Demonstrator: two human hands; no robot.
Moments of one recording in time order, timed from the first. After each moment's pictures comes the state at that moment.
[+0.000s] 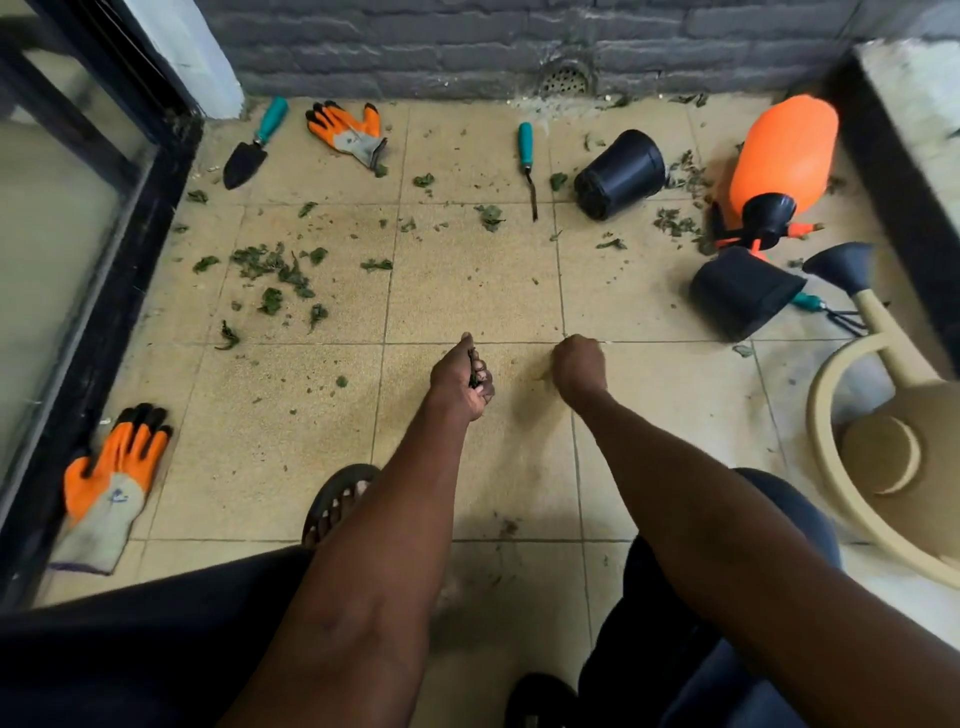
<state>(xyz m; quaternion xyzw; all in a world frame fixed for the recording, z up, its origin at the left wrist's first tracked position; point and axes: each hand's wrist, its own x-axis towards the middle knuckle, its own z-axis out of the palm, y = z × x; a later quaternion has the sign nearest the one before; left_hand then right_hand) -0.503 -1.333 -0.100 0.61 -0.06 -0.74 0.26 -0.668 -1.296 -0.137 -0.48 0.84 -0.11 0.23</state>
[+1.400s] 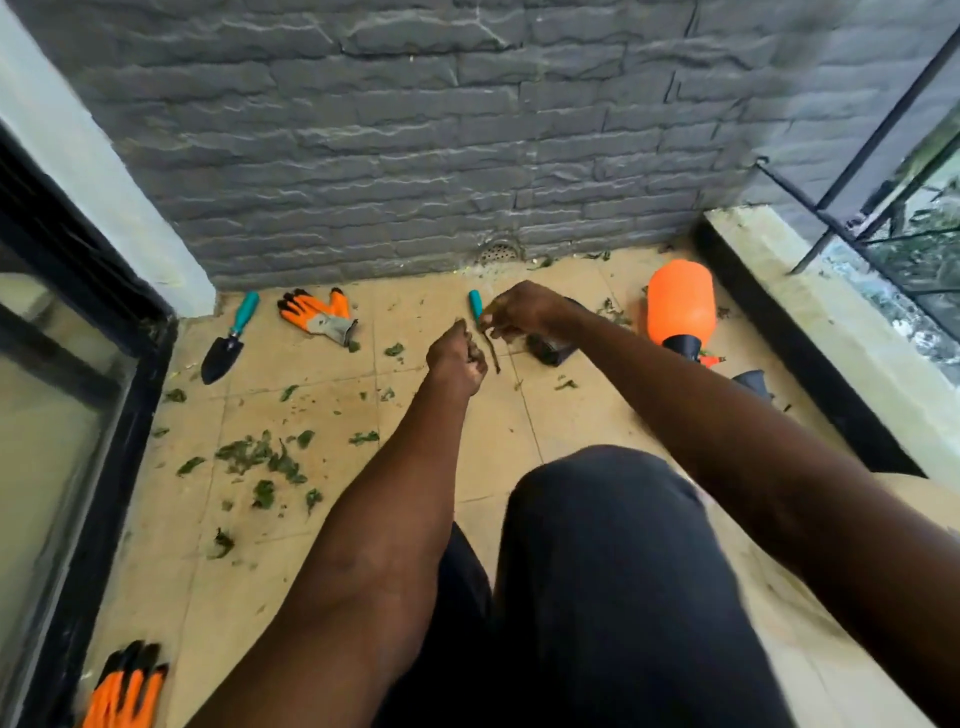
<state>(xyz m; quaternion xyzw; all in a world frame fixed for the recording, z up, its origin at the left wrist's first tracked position) -0.582 -1.516 0.075 0.54 -0.16 -0.76 0.31 -0.702 -1.490 0.126 -0.46 0.73 -0.27 0.43</state>
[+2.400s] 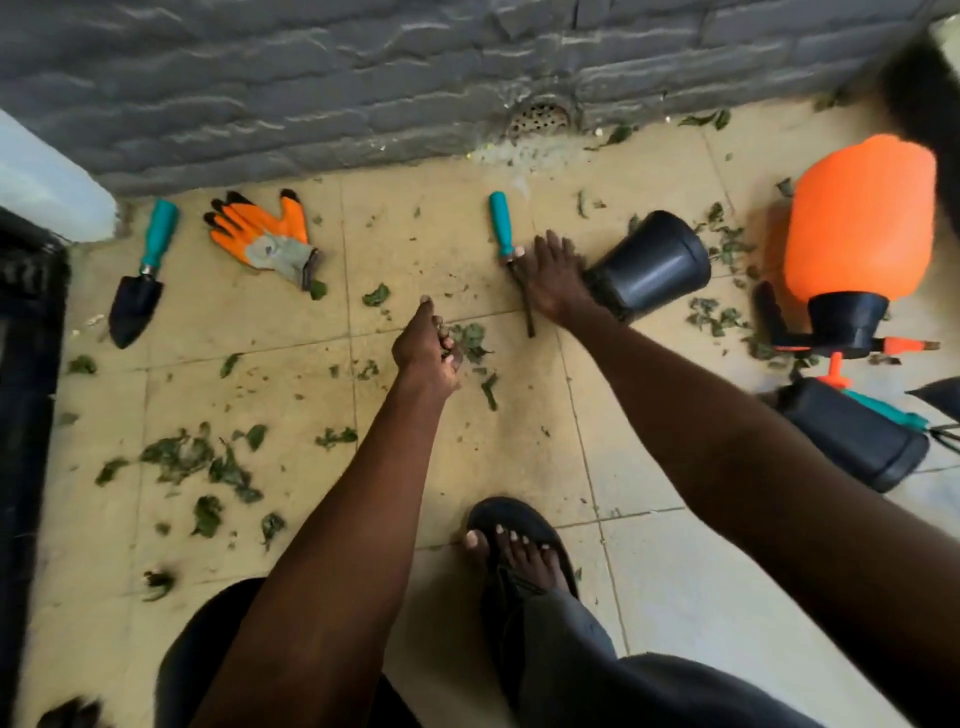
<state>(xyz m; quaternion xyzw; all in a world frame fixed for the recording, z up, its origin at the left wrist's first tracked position) -0.613 -1.650 -0.111 0.66 -0.08 -0.68 0.31 -0.808 -1.651 -0.179 -0.51 0.81 -0.10 0.29</state>
